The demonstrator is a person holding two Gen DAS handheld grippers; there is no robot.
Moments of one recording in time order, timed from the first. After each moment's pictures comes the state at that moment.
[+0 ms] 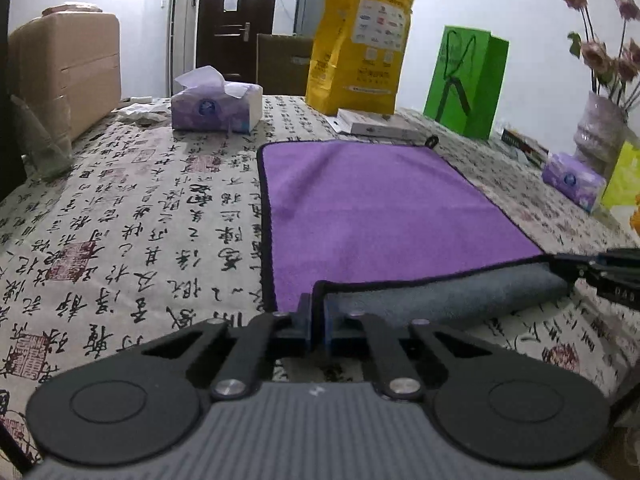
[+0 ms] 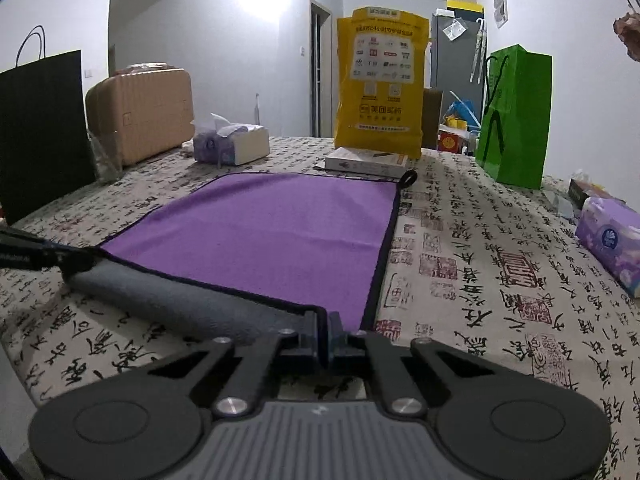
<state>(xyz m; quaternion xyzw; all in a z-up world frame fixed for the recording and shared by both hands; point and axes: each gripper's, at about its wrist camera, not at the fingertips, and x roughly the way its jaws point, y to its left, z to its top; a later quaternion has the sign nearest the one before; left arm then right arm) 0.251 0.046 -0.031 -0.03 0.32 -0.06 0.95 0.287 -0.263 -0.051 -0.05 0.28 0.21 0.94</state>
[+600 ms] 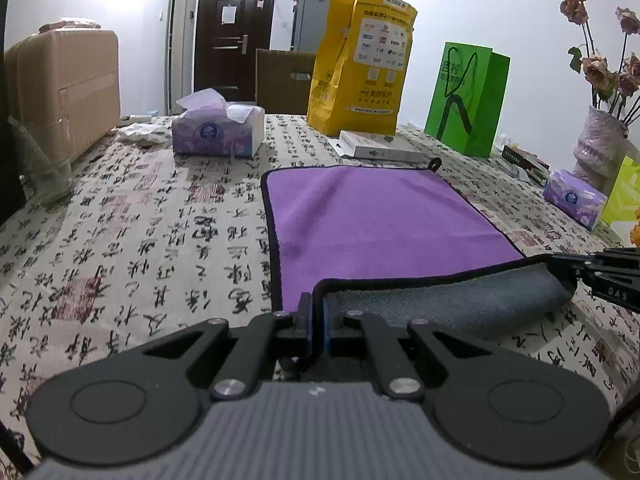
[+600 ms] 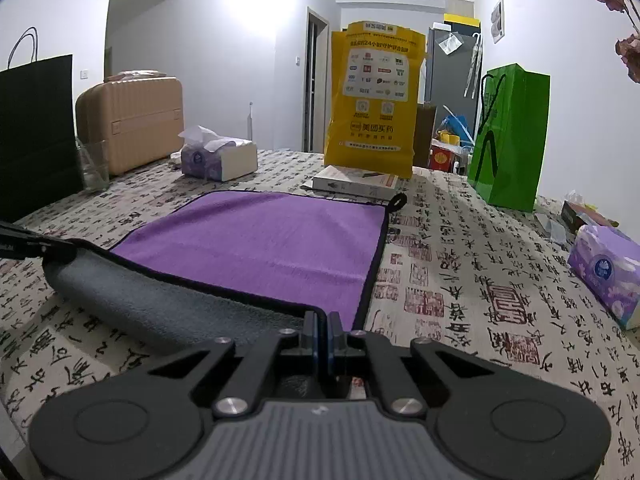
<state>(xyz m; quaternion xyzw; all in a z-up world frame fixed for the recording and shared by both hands) 0.268 0.053 -0.015 -0.03 0.30 -0.07 0.95 0.307 -0.262 -0.042 -0.06 0.26 0.19 0.94</state>
